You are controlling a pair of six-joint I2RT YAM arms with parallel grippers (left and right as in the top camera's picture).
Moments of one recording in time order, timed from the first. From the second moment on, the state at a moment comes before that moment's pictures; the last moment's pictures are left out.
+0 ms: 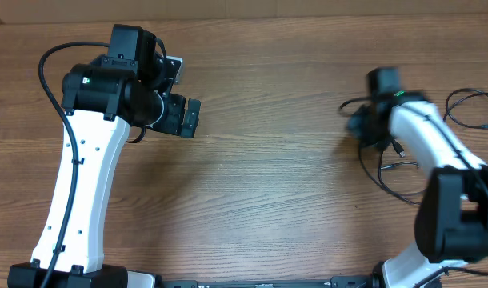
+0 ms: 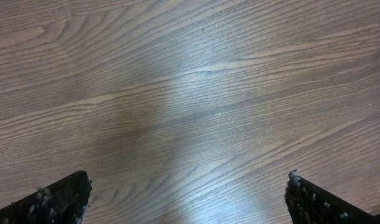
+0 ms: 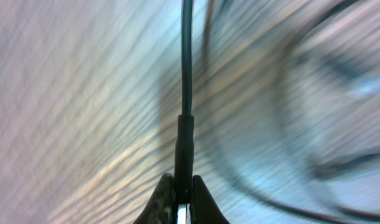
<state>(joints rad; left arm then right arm) -0.16 1.58 1.75 -1.40 0.12 0.03 -0.03 1.79 1.29 -0.89 0.07 0.73</state>
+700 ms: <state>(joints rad) -0.17 1.58 1.75 -1.33 0.12 0.03 -0.37 1.70 1.60 -1.15 -0.14 0.36</state>
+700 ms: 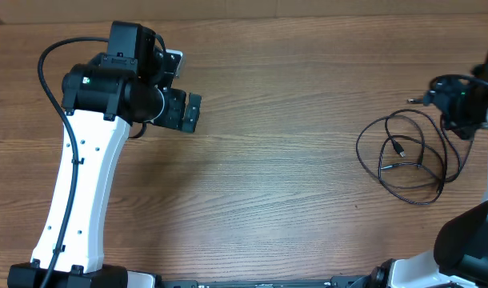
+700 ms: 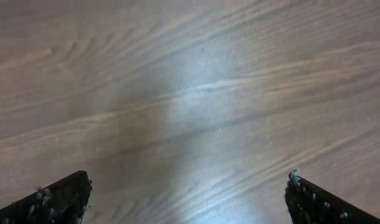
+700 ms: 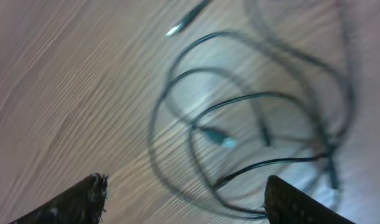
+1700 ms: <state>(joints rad) -0.22 1.51 1.60 -1.57 -0.05 -0.31 0.07 1.27 1.38 -1.19 -0.07 0.28</state>
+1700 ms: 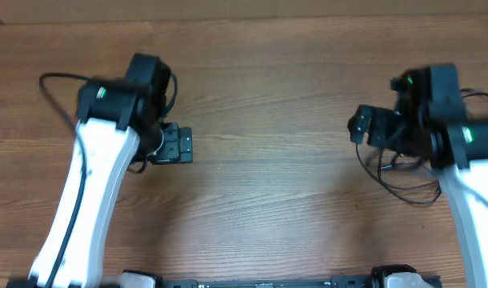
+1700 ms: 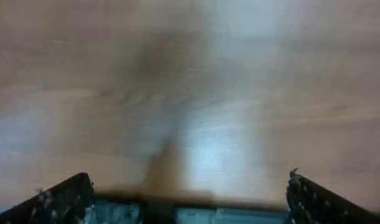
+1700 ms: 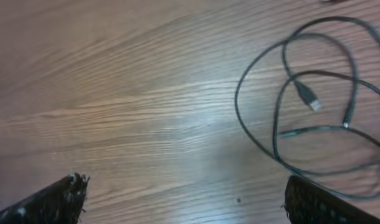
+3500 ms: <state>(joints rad) -0.22 0.59 1.14 -1.35 -0.10 -0.32 0.07 0.43 0.81 -0.52 0.02 0.28</state>
